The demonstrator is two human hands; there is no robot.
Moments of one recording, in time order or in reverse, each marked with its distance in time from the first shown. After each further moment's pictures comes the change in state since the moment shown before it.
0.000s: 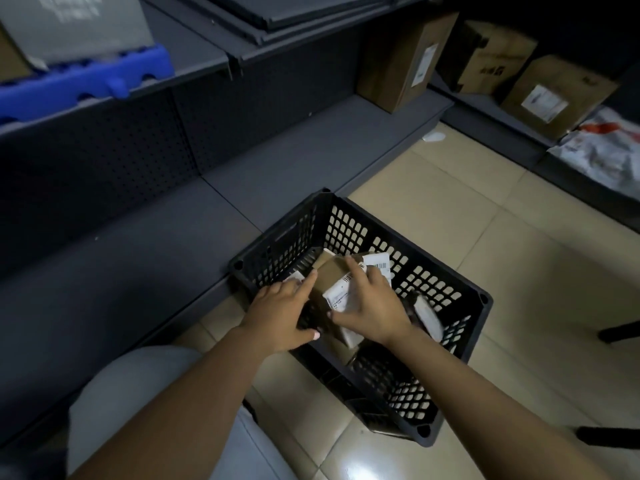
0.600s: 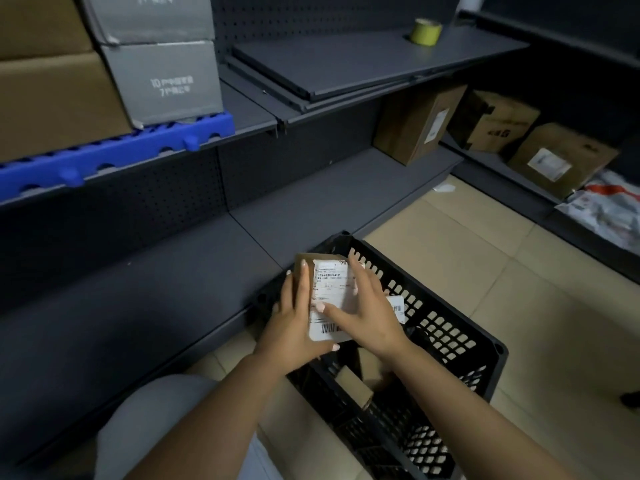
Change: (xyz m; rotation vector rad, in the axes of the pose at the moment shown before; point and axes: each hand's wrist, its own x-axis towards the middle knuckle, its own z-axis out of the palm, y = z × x) left_hand -0.011 -0.007 -0.020 -0.474 0.378 -0.119; right_hand 0.014 -0.077 -0.039 0.395 0.128 -0.102
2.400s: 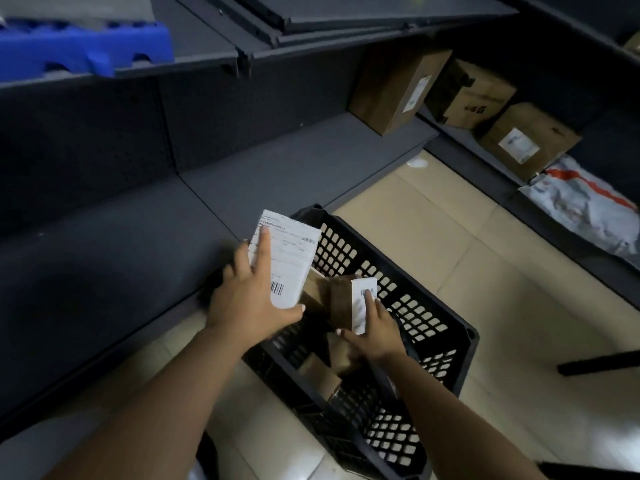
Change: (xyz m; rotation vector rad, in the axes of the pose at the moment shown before) left_hand 0.049 -0.019 0.004 0.285 0.067 -0.097; right_hand 0.005 0.185 0.030 -0.471 -0.133 0.484
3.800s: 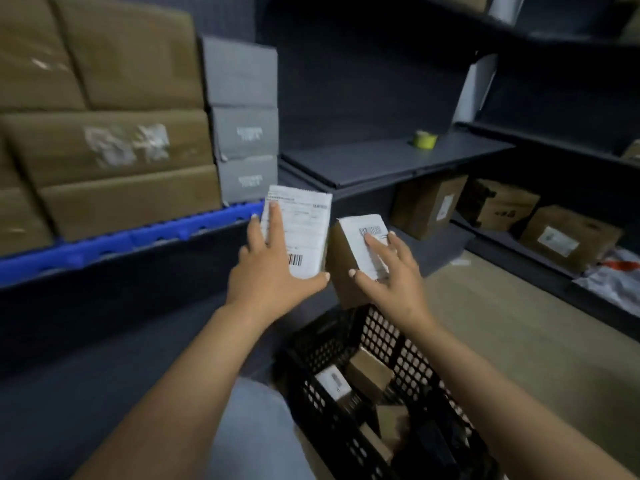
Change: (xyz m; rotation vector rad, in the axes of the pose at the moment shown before) left_hand -0.117 0.060 -0.215 -0.015 0.414 -0.017; right_hand -0.150 -0.168 -0.207 0.450 0.520 -0.630
